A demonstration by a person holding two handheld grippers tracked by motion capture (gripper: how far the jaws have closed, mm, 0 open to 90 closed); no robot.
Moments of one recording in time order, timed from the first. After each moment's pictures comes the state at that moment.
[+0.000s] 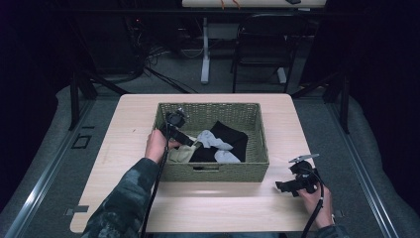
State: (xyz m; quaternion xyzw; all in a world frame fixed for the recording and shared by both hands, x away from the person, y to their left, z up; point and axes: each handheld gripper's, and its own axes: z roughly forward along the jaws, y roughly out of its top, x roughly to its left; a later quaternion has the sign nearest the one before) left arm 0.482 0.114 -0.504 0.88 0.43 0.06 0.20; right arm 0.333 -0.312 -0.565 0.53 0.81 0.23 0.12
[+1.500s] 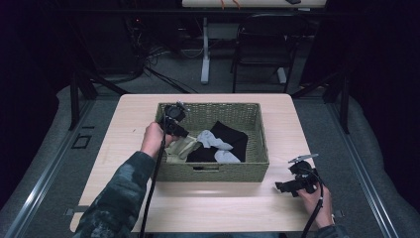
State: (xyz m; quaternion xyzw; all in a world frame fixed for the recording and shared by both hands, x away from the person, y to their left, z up) left arm 0.472 0.112 -0.456 0.89 0.40 0.05 0.23; right arm 0.333 -0.311 -0.565 0.53 0.81 0.22 0.12
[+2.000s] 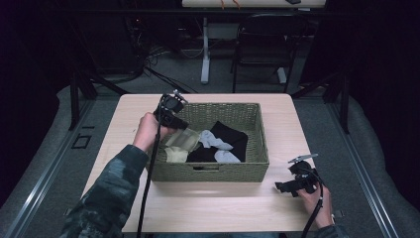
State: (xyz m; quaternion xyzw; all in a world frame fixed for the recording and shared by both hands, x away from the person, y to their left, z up) left arm 0.458 0.114 -0.405 0.90 0.36 0.07 0.25; right arm 0.333 -0.311 -0.565 0.53 0.81 0.22 0.12
